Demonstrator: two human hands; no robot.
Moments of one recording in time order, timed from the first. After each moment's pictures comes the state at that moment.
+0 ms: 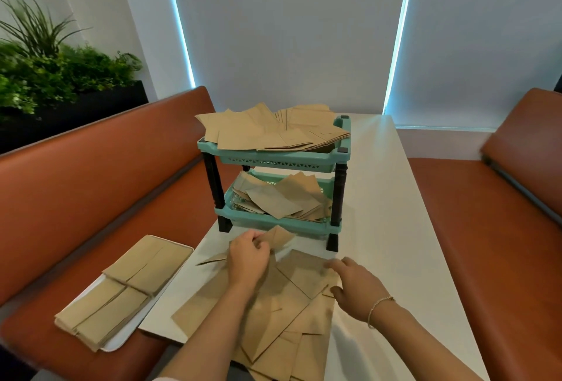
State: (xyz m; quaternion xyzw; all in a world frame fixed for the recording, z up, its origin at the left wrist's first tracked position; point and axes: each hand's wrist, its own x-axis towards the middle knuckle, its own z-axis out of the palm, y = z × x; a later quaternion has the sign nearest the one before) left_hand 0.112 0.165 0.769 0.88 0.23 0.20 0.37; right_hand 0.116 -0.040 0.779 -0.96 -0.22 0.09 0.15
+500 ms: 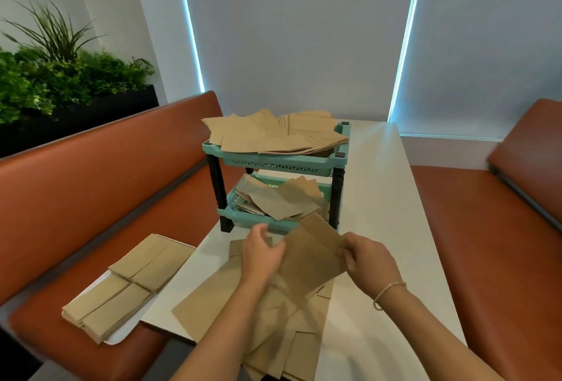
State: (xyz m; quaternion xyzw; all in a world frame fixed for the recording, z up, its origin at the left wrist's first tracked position) left_hand 0.102 0.133 0.788 0.85 0.23 0.17 0.45; right_hand 0.119 -0.058 0.823 -0.95 -0.18 -0.06 0.23
